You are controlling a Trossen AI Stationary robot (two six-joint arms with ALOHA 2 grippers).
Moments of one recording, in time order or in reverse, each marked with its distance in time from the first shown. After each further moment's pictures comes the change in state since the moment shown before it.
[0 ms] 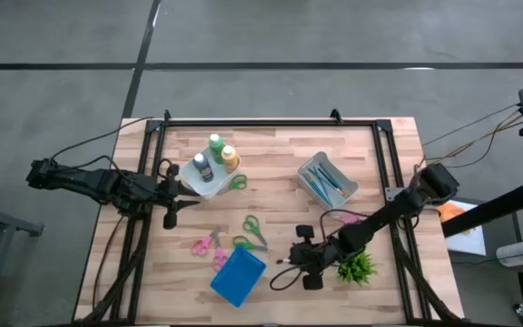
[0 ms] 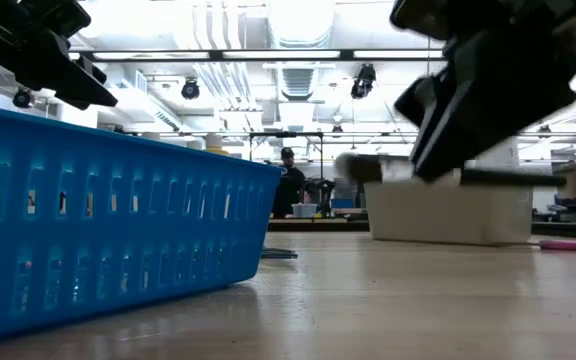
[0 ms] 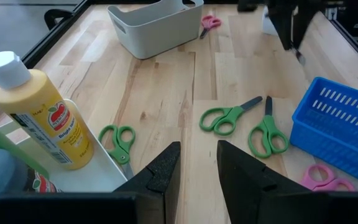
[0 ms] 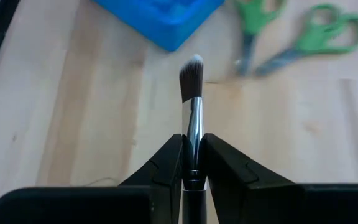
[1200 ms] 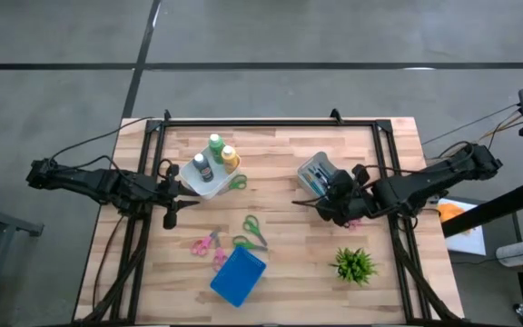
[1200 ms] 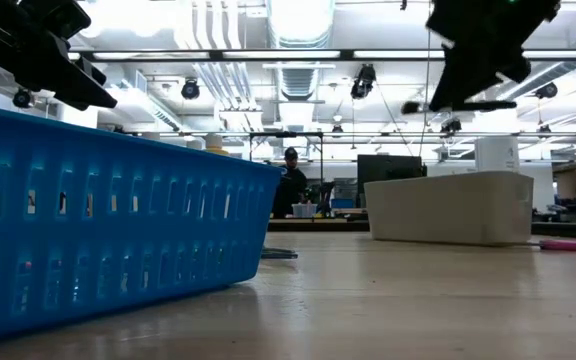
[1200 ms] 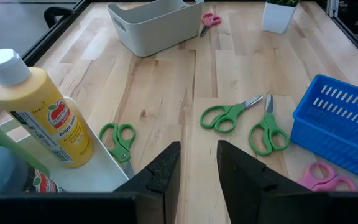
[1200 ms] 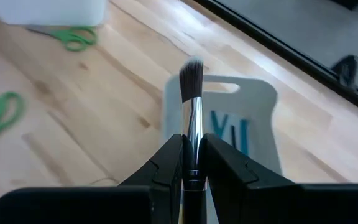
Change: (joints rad) left arm 0.000 0.000 0.000 -0.008 0.000 0.000; right arm -0.220 -0.485 -0.038 -0.743 0.520 0.584
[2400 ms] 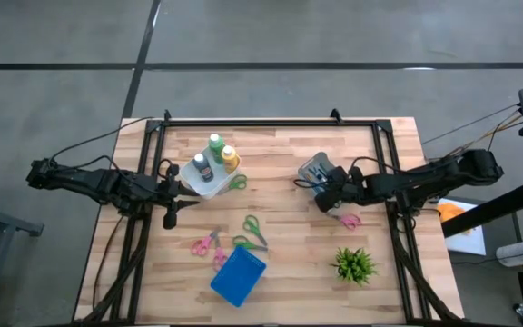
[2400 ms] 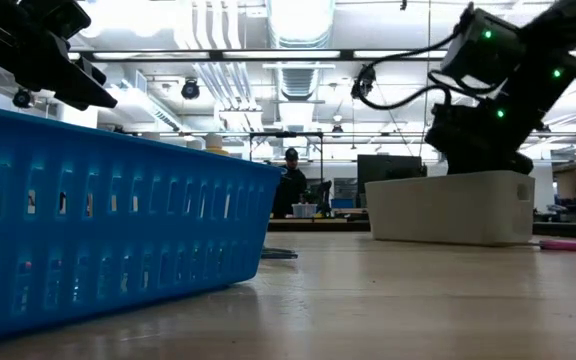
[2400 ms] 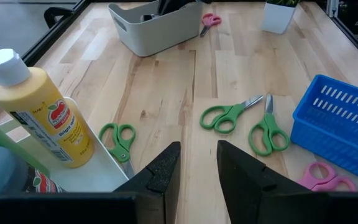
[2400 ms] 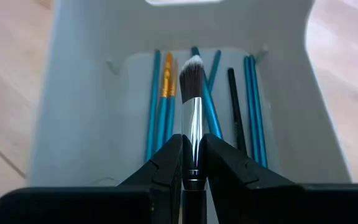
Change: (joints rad) left arm 0.000 0.000 0.000 0.001 0.000 0.000; right arm -0.275 0.001 -0.437 0.549 -0.238 -0.130
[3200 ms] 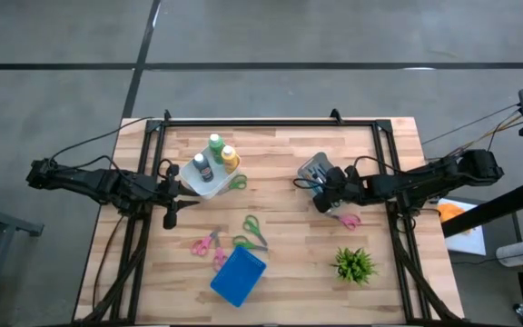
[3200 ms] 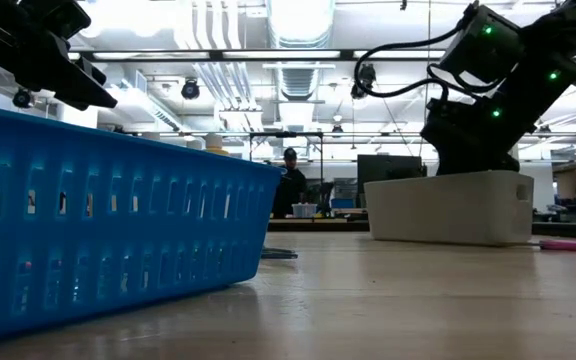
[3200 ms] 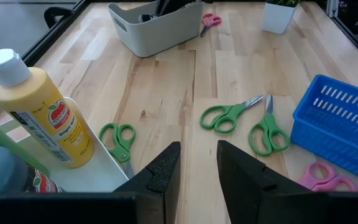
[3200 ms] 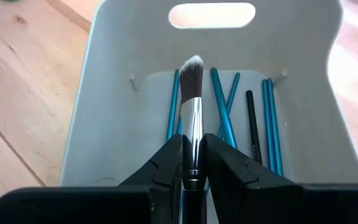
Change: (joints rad) left arm 0.000 0.000 0.000 0.000 0.000 0.000; right arm -0.004 0.000 -0.024 0.130 0.001 -0.102
